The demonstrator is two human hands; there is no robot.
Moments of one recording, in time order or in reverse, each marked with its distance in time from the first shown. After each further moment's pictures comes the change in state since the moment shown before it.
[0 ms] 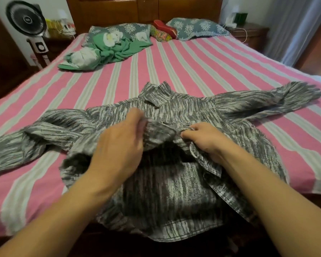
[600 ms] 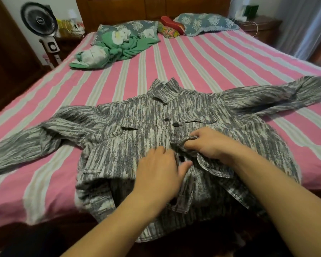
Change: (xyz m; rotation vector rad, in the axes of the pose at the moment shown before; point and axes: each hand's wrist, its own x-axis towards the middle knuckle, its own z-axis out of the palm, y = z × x) left_hand -0.047 0.029 0.048 0.189 -0.458 -0.202; right_hand -0.019 -0.002 0.015 -0.213 -0.164 -0.024
